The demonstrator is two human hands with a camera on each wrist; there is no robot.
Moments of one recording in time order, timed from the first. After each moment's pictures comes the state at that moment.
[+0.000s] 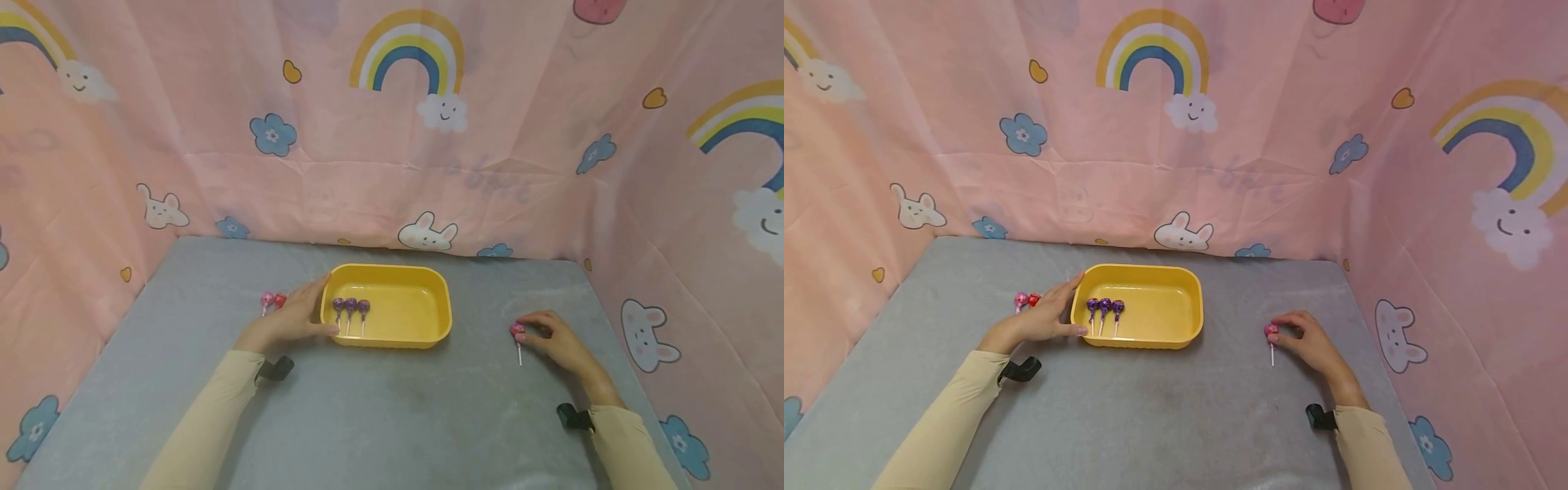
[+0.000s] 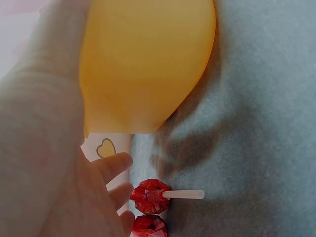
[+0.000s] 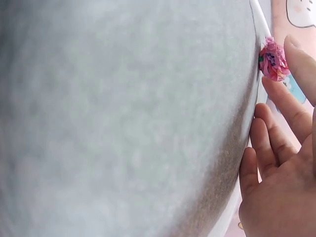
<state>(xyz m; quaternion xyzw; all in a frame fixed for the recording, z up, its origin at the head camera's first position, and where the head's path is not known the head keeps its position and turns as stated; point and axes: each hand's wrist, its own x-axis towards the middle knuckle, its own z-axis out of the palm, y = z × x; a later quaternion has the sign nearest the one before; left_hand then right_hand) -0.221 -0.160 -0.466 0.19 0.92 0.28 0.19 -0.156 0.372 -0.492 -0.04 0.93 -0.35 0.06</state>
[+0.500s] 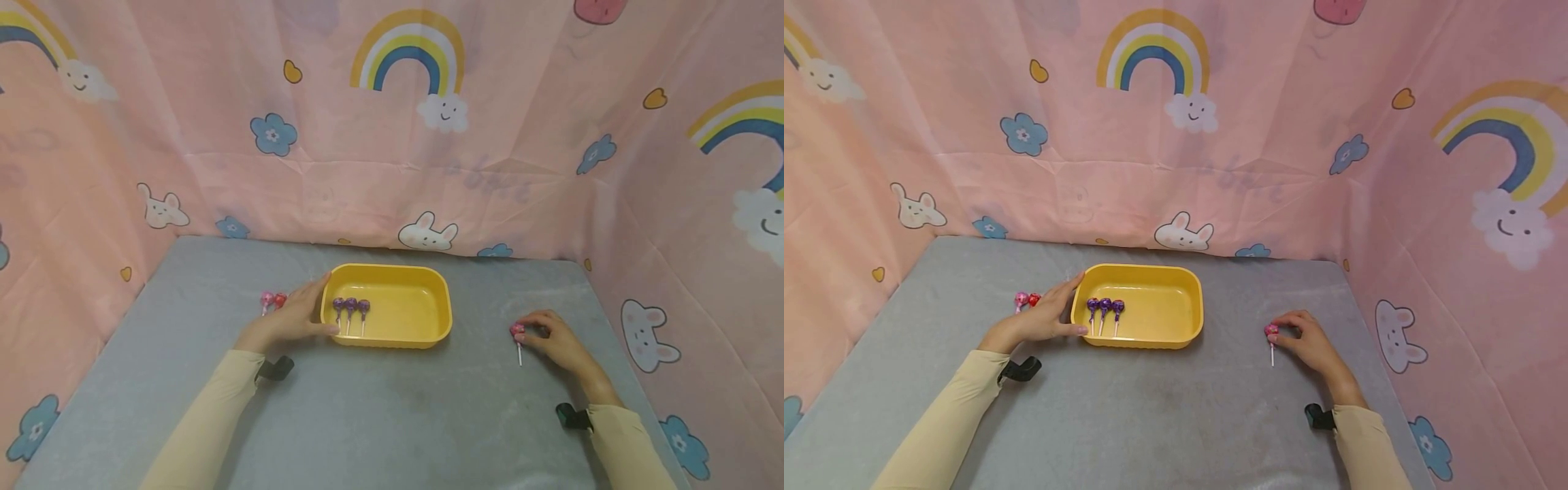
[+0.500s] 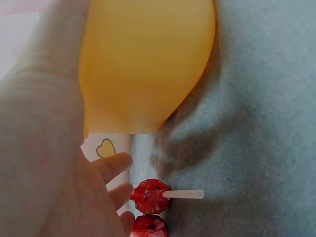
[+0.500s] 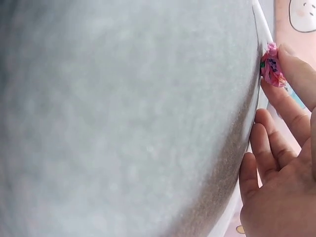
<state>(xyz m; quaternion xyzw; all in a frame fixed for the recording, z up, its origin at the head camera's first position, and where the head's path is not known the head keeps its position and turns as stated) -0.222 -0.161 -0.467 0.19 0.92 0.28 0.19 -0.159 0.367 -0.490 -0.04 0.94 -0.35 0.04</state>
